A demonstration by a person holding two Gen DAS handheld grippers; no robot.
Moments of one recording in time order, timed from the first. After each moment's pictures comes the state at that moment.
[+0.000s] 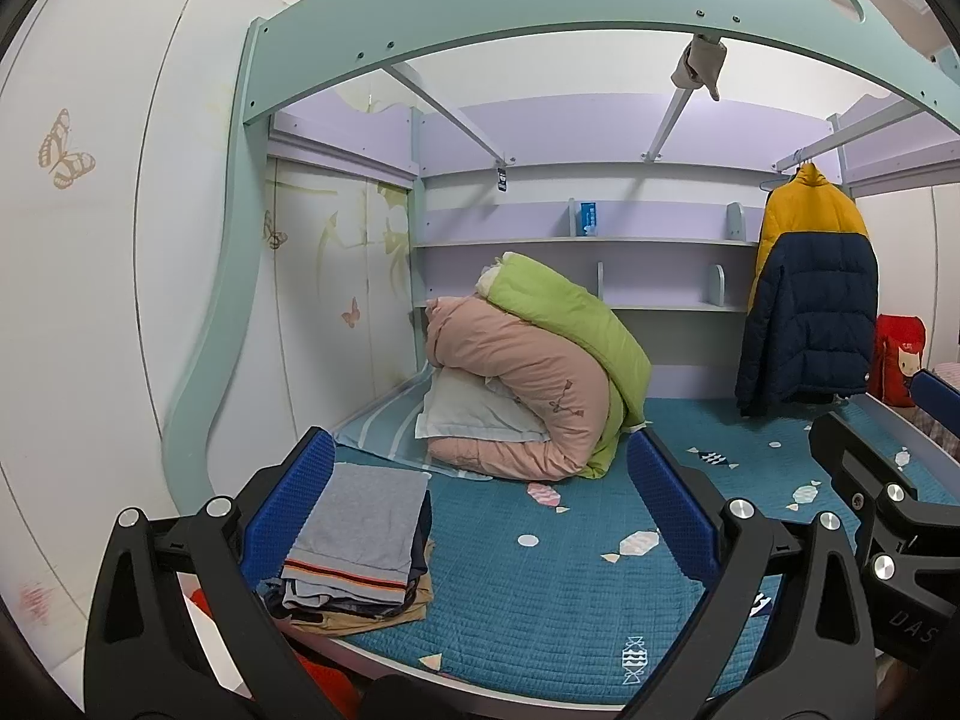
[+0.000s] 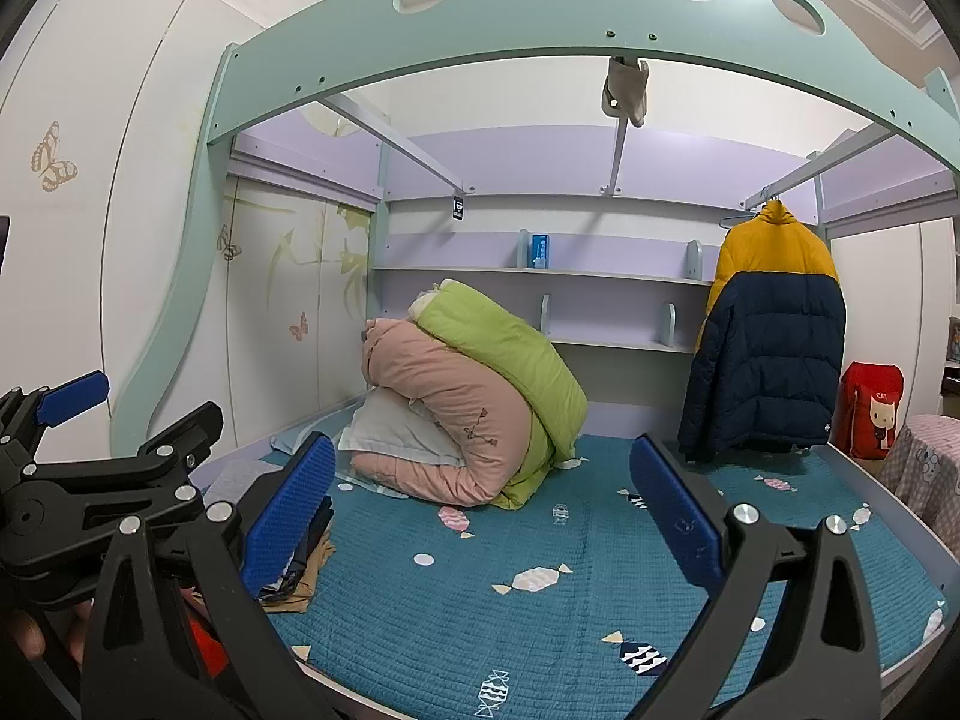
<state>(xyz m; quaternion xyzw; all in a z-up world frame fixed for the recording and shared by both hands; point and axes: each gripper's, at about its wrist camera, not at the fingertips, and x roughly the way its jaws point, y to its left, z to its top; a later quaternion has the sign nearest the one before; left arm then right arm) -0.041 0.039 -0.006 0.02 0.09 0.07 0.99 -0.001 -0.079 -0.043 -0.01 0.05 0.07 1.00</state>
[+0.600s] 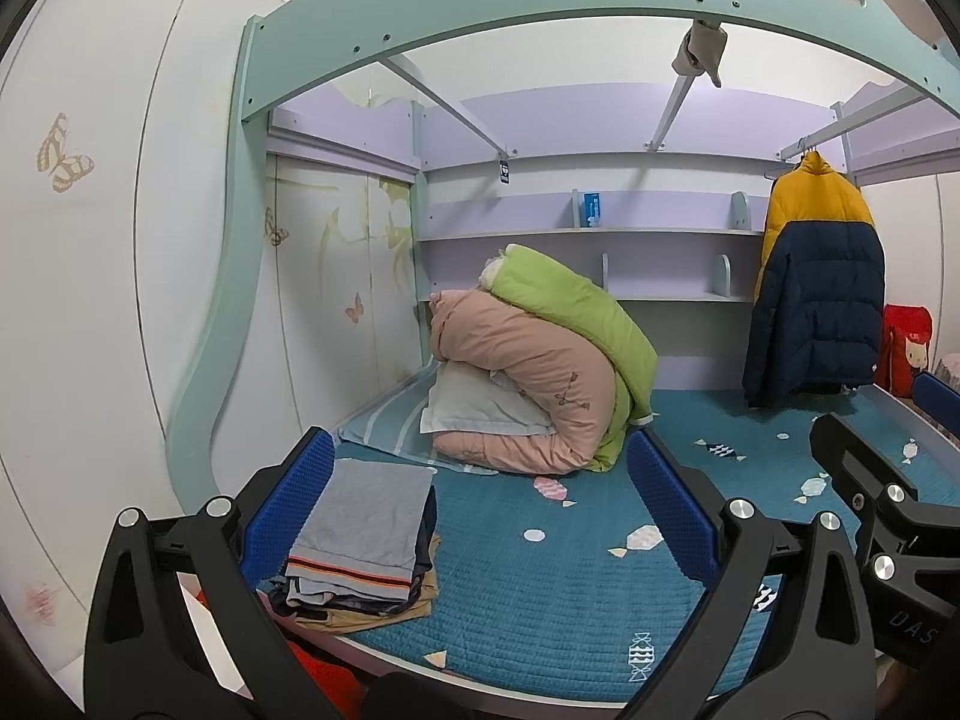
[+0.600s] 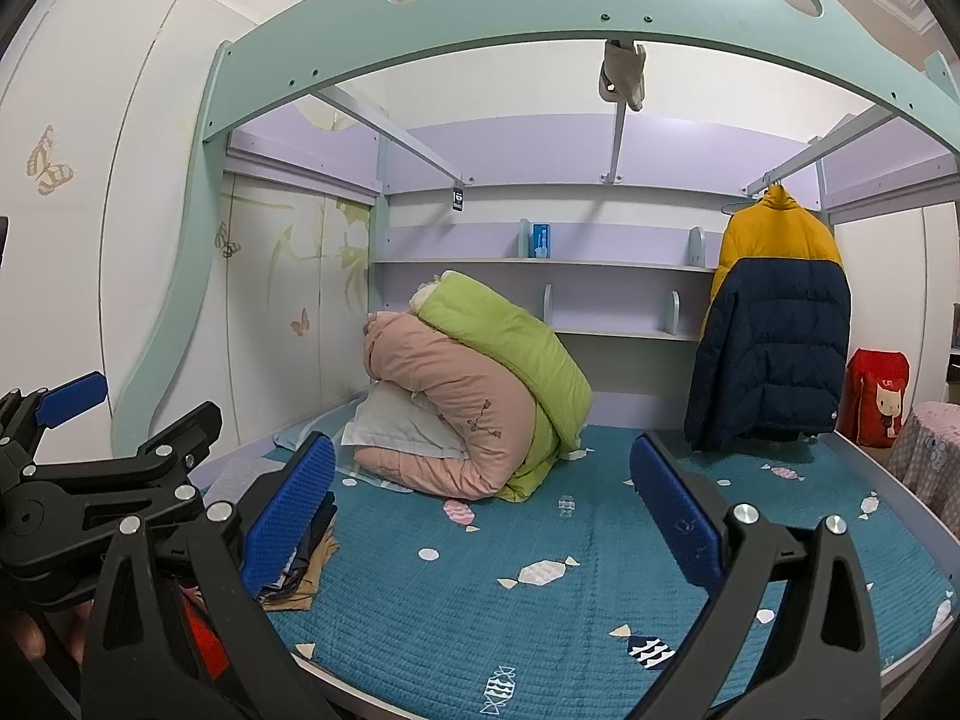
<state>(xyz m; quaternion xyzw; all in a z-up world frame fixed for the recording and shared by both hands) -0.033 0.047 -0.011 0.03 0.10 0.08 0.99 0.012 -0.082 -0.051 -0.01 0.06 0.08 0.99</state>
